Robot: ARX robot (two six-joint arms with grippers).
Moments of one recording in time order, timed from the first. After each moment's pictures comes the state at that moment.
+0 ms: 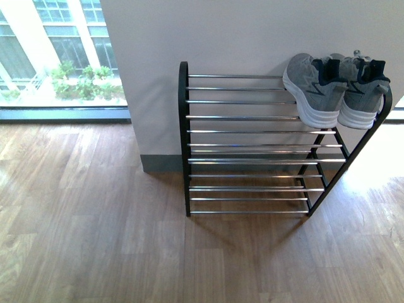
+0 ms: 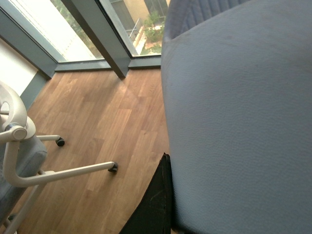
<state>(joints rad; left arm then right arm) -0.28 0.94 0.37 0.07 -0.62 0.03 -0.09 0.69 0.22 0.27 -0.26 -0.54</state>
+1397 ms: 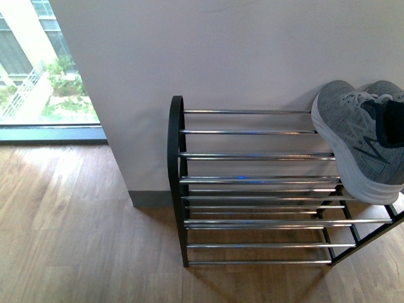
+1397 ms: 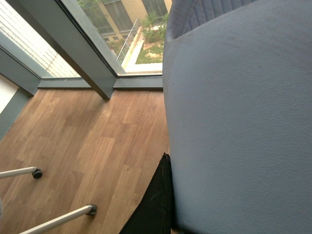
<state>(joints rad) -0.28 0.94 0.37 0.07 -0.62 0.03 -0.10 0.70 0.21 0.35 -0.41 -0.44</state>
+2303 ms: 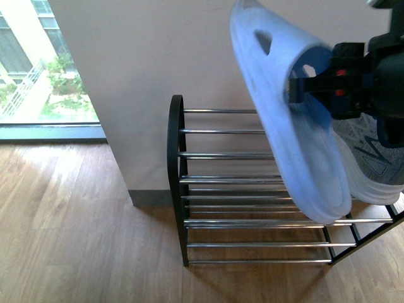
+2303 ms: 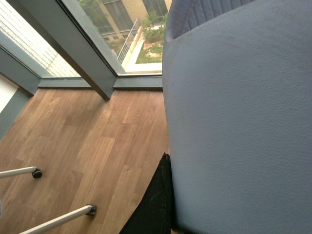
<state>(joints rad) -0.28 0.94 0.37 0.07 -0.62 0.03 0.40 1.71 0.70 0.46 0.13 0.07</state>
